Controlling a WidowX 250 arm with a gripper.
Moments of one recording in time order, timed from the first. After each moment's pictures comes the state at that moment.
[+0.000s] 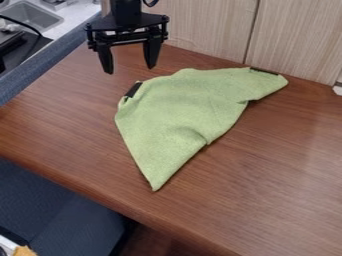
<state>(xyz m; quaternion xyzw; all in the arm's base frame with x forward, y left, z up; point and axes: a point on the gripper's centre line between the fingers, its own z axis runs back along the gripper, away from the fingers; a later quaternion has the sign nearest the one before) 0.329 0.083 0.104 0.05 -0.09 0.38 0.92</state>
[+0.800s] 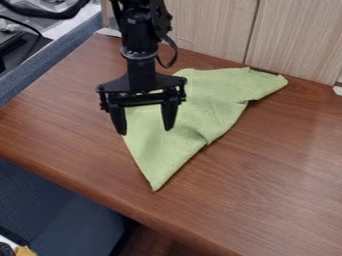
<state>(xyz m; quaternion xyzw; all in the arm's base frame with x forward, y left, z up) 0.269 0.021 0.063 0.01 -0.03 0.31 0.95</state>
